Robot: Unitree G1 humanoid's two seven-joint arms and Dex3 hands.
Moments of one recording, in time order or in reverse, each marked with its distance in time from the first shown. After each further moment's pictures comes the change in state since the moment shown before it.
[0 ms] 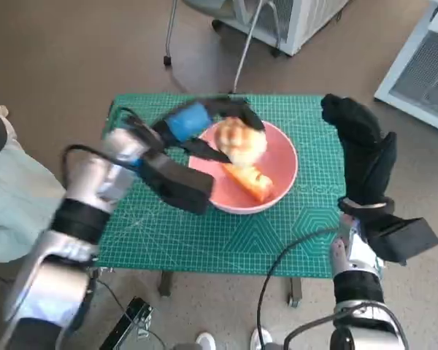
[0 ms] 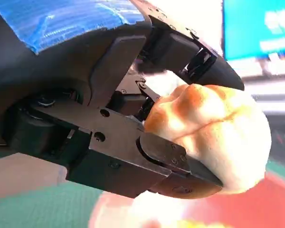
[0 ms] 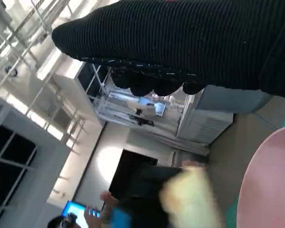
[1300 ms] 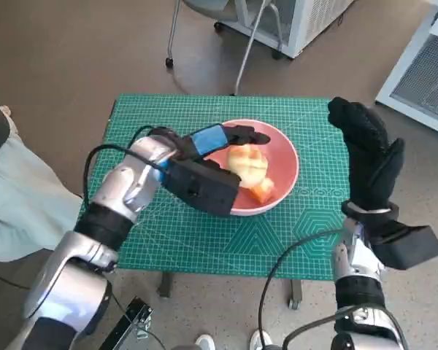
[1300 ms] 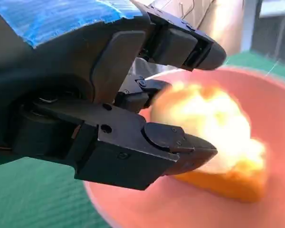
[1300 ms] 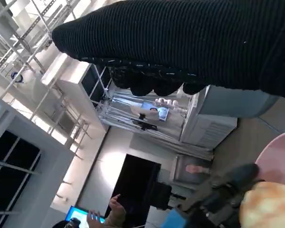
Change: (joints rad) left arm 0.039 -0.040 0.028 -0.064 -0.180 0.198 -0.416; right arm 0.023 -0.002 -0.003 -0.043 -0.006 0.012 -0.018
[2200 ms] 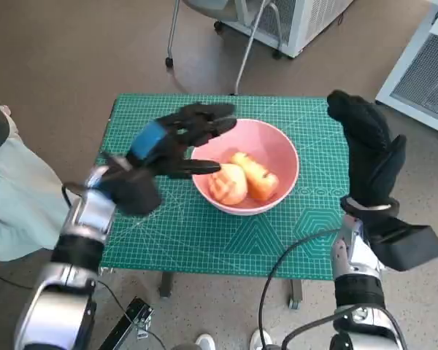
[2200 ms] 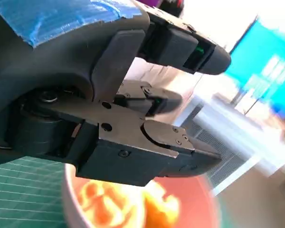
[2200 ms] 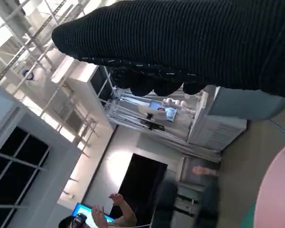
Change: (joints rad) left arm 0.304 -0.011 0.386 -0.037 -0.508 -0.392 0.137; right arm 0.000 0.009 0.021 -0.079 -0.024 0.005 -0.041
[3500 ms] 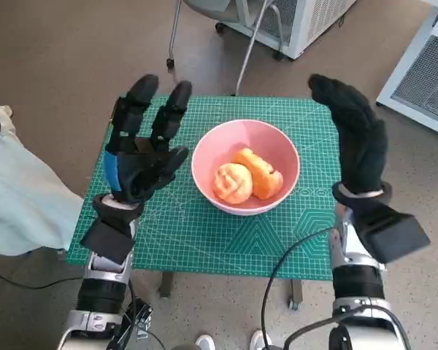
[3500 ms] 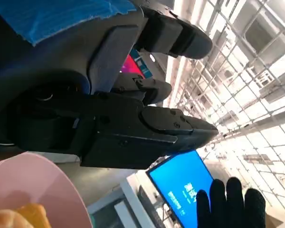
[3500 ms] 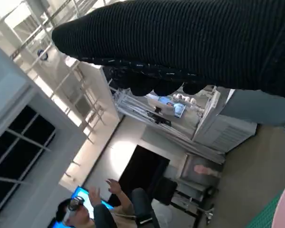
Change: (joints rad) left arm 0.196 -0.165 0.119 -0.291 -0.028 -0.026 0.269; right arm -0.075 -0.012 0.062 -0.015 -0.137 0.000 -0.085
